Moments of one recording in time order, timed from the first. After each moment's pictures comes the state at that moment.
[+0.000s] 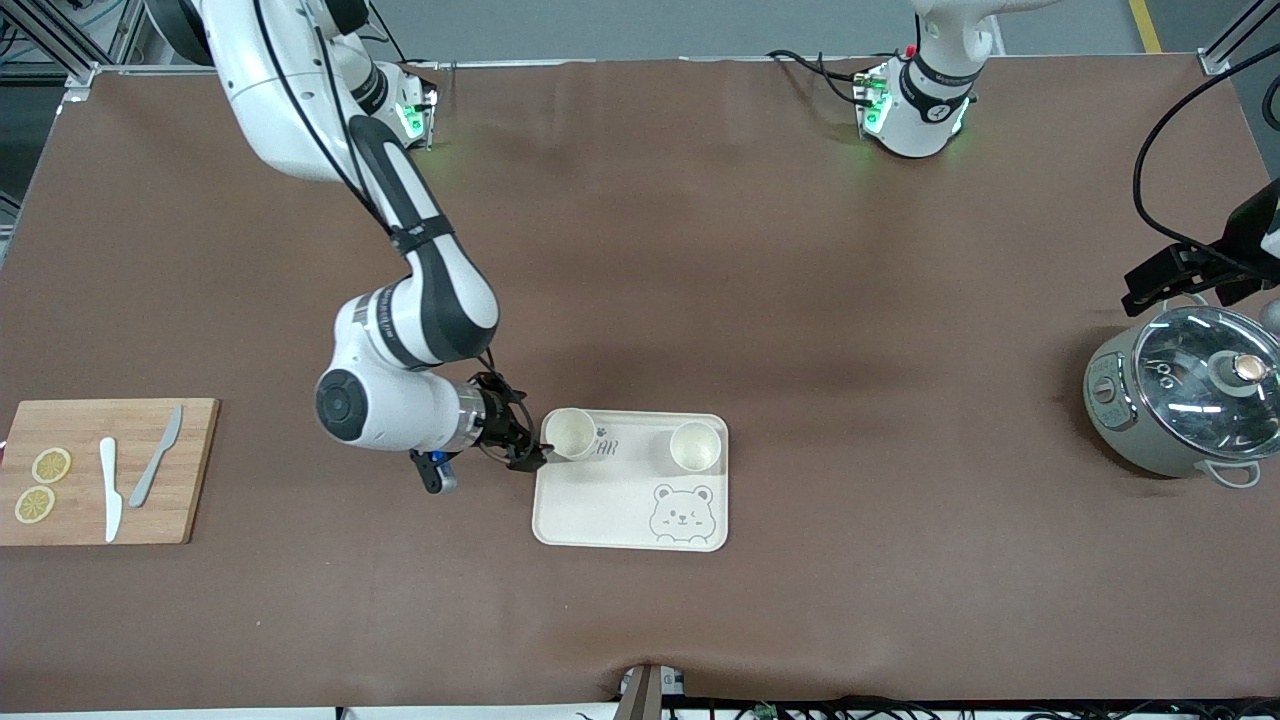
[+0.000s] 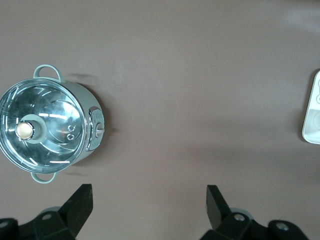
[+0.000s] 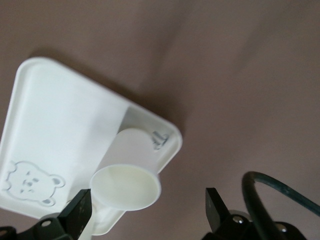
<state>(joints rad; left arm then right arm) 0.12 0.07 -0.15 -1.50 0.06 1.62 -0.11 0.46 0.71 -0.14 -1.37 0.54 1.93 1.17</state>
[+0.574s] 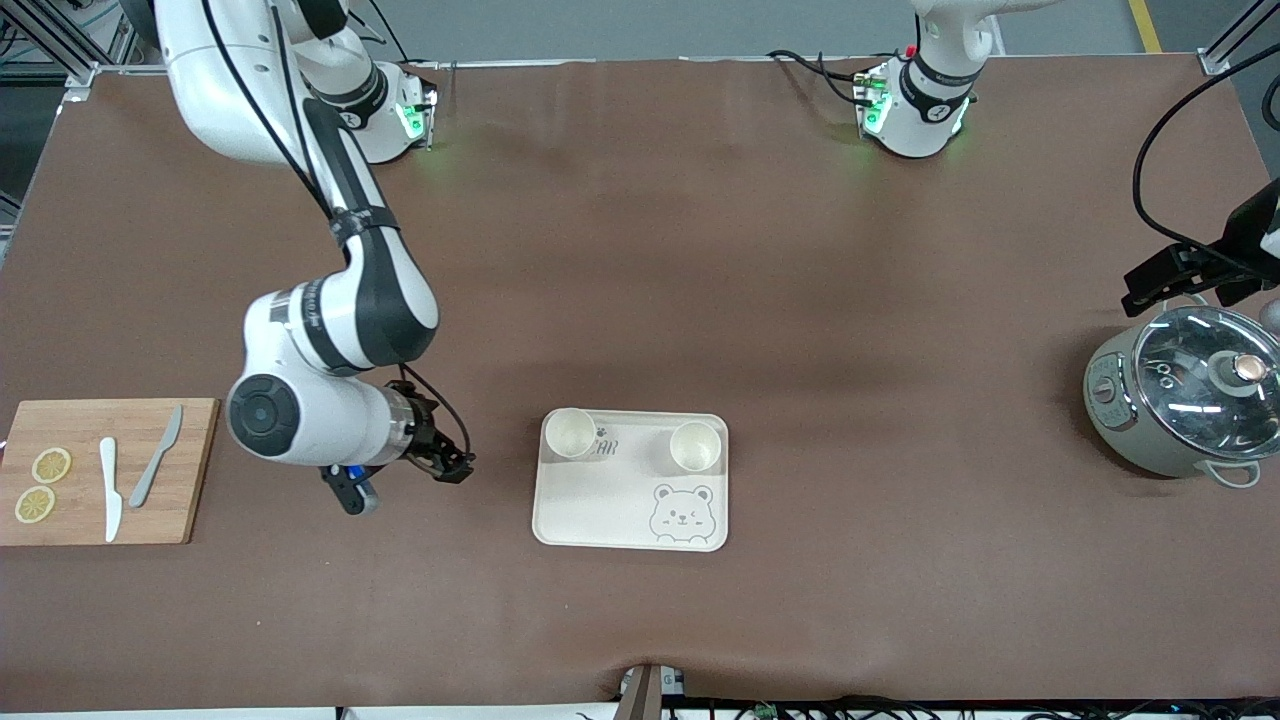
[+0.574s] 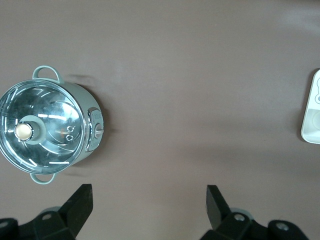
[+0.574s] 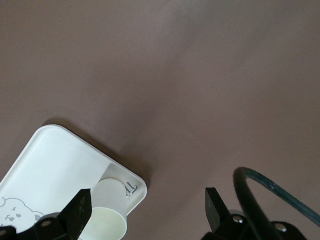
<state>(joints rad) 0.12 0.07 -0.15 -1.50 0.06 1.62 -0.11 0.39 0.66 -0.17 -1.26 0.31 1.76 1.07</state>
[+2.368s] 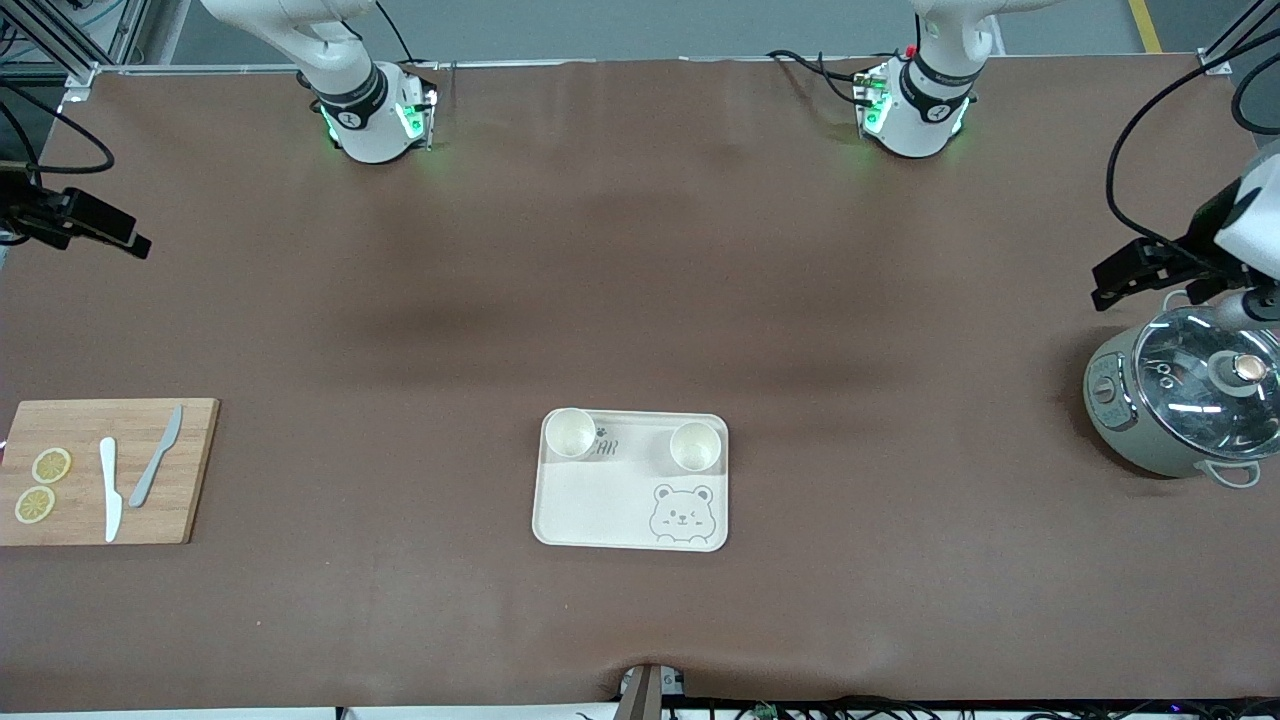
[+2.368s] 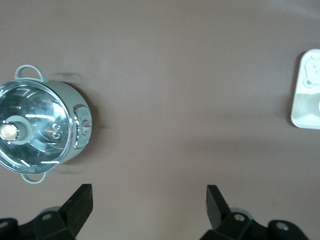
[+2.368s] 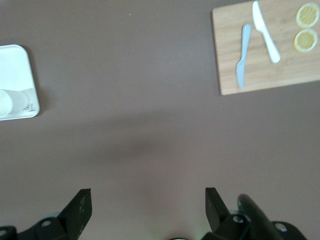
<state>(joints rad) 0.12 0.08 -0.21 -1.49 0.06 1.58 -0.12 0.09 -0.04 -0.16 -1.60 0.01 1.51 0.04</state>
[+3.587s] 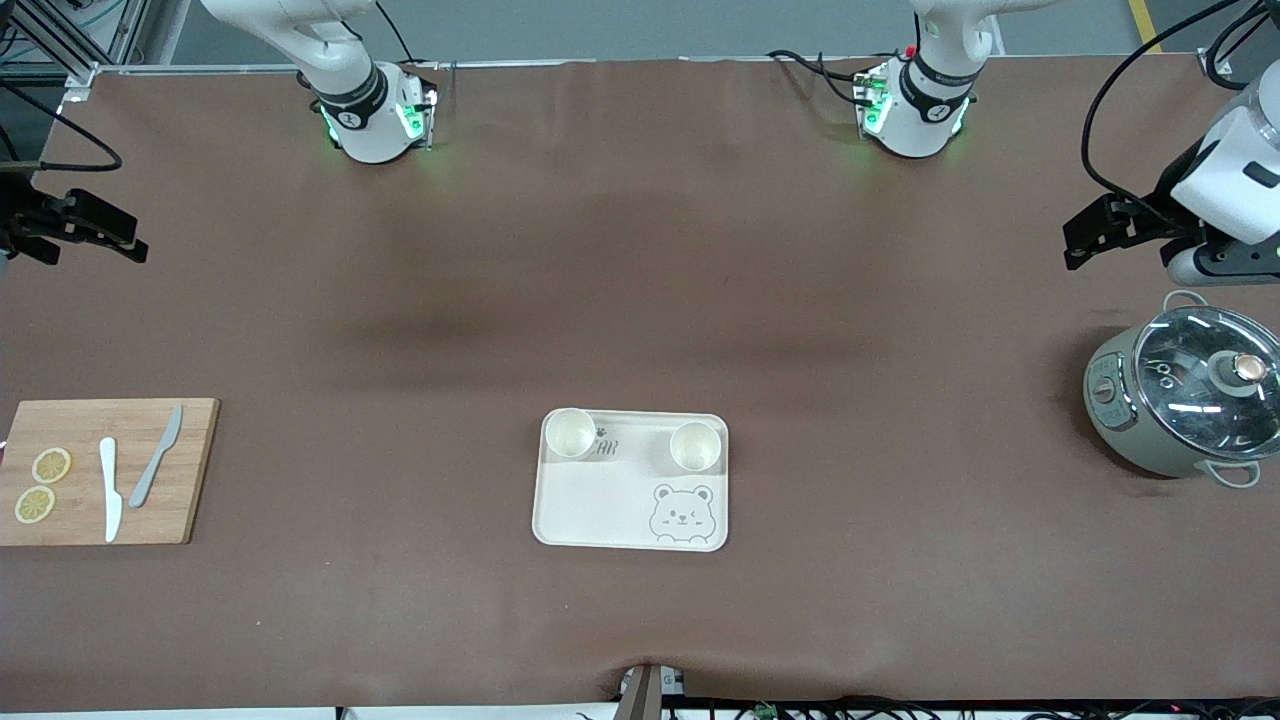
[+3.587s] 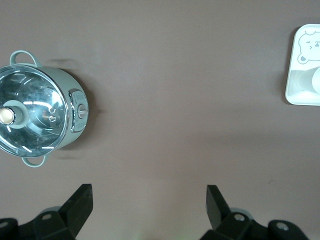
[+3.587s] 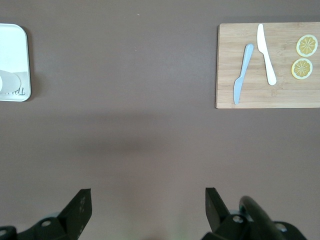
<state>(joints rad) 0.12 0.02 -0.24 -1.52 0.05 1.52 -0.11 0.09 -0.04 -0.16 -1.60 0.01 1.51 -0.07</state>
